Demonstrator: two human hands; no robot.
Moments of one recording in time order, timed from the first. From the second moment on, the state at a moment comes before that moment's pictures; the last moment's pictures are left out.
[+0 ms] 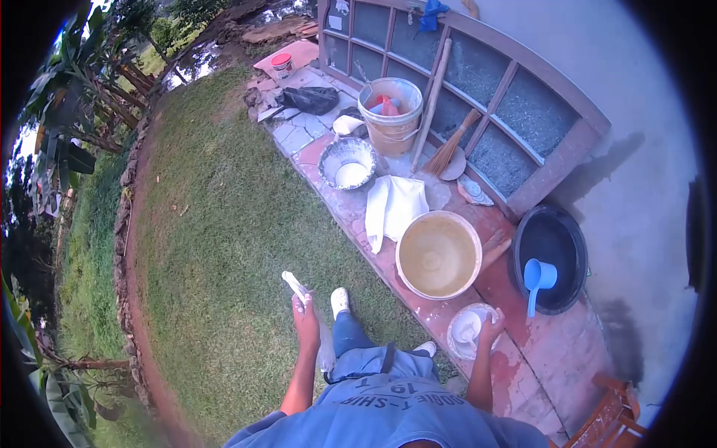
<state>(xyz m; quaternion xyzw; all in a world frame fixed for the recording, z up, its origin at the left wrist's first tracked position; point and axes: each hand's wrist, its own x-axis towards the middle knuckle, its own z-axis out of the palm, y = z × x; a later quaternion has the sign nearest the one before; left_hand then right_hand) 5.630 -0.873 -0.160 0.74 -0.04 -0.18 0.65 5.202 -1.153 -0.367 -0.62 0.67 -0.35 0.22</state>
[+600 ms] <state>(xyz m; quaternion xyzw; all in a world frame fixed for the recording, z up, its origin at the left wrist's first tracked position) 6.167 -0.959 -0.216 0.81 -0.21 -0.06 0.54 5.546 -1.001 -0.393 -0.26 0.65 0.14 0.70</state>
